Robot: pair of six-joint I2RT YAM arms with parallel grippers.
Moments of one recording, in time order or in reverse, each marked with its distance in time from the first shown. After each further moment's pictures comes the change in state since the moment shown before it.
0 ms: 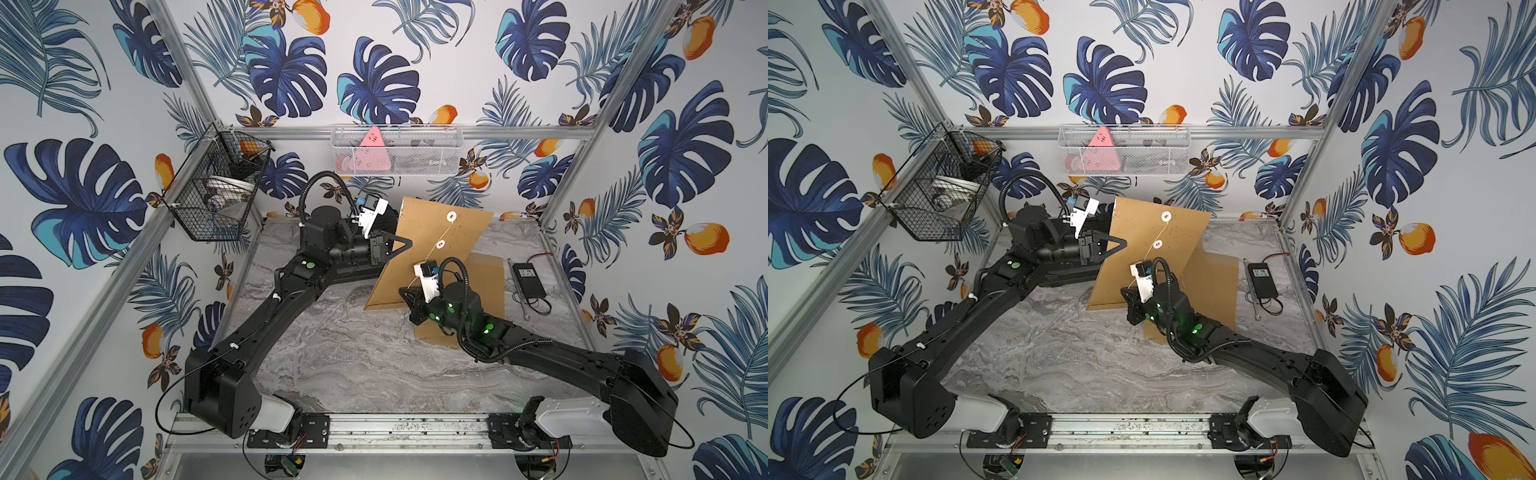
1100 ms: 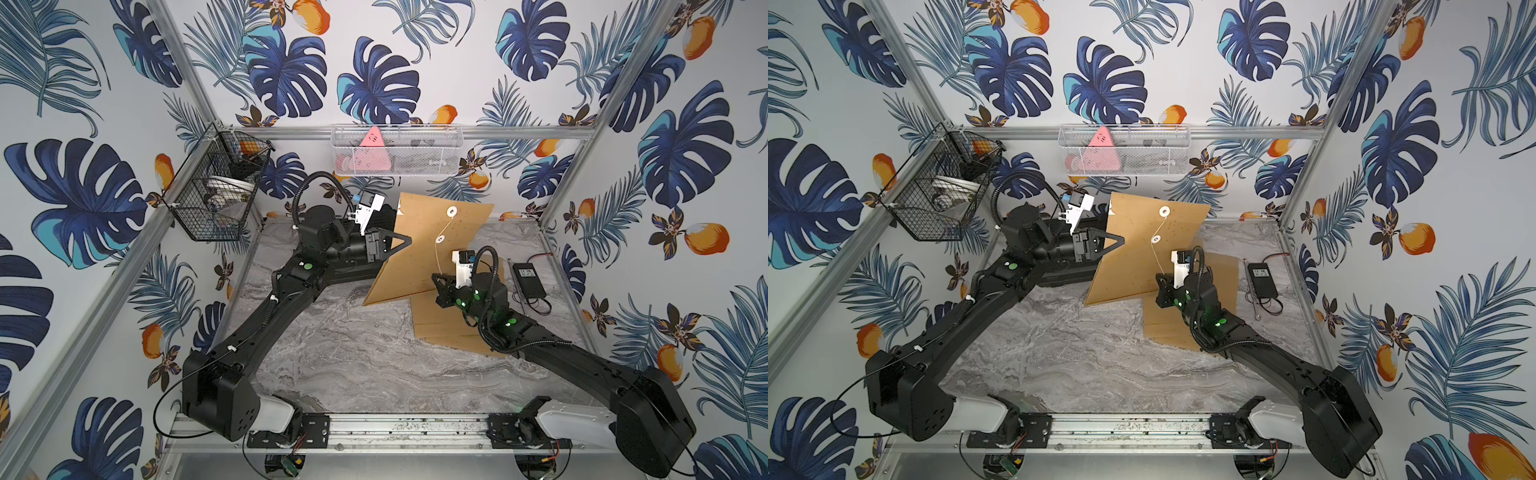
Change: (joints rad) left arm 0.012 -0.014 -0.012 0.097 0.048 -0.137; right arm -0.232 -0.092 -0.074 -0.031 0.003 0.084
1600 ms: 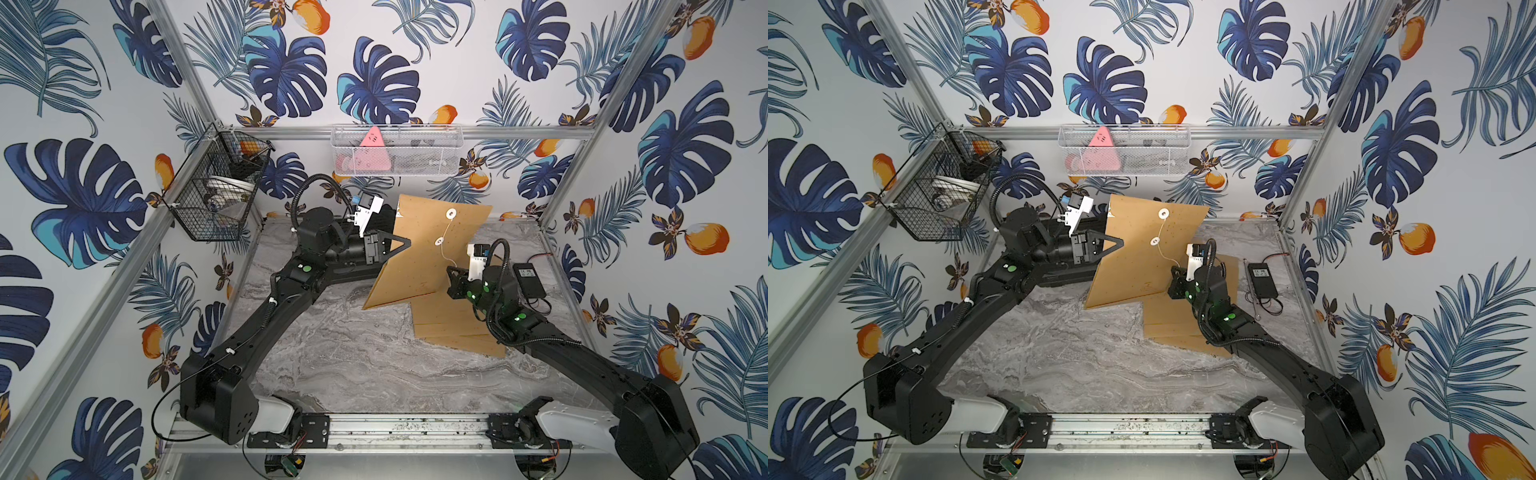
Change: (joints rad) left arm 0.000 -0.016 -0.024 0.008 0.007 -0.027; right arm -0.082 -0.019 0.050 -0.083 0.047 -0.010
